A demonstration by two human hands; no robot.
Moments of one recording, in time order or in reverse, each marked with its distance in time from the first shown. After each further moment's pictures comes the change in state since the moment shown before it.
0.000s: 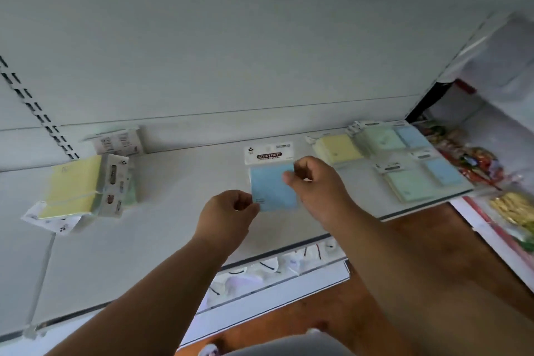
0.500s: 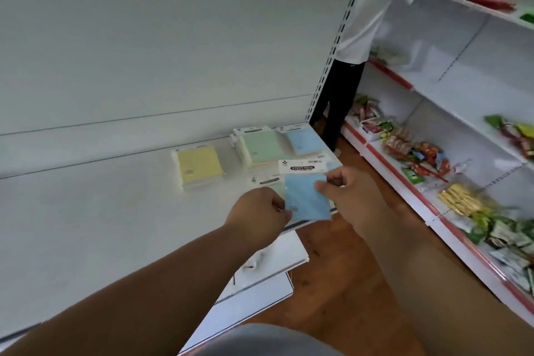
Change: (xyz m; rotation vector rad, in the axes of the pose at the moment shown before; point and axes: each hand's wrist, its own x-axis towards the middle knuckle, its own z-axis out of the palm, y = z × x) left_hand 0.027 0.170 0.297 0.344 -0.298 0.184; right_hand 0.053 0.176 -0.294 -0.105 0.172 0.216
